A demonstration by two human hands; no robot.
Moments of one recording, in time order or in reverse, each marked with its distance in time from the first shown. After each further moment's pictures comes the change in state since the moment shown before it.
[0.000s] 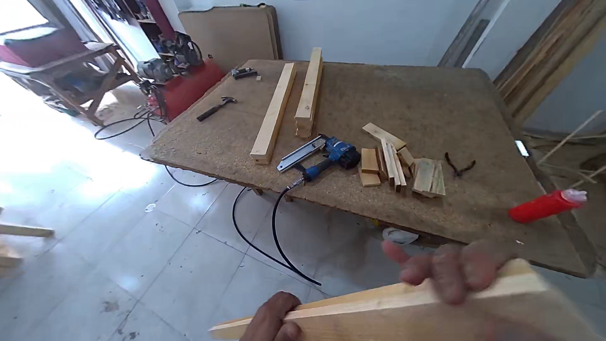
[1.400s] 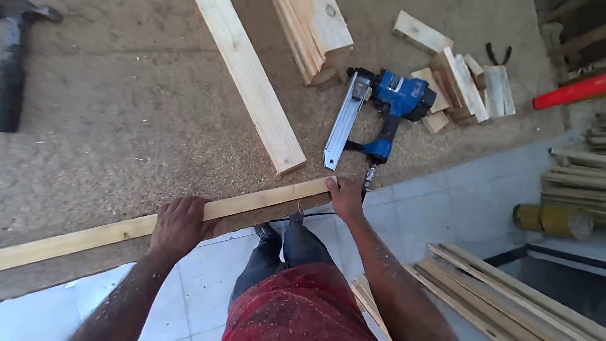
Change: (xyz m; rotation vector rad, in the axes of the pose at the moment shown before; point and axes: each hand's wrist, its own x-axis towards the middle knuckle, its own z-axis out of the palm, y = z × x) left_hand 0.326 -0.521 -0.507 0.763 -0.357 0.141; right_hand 0.266 0.577 -0.041 -1.296 0.950 1.145
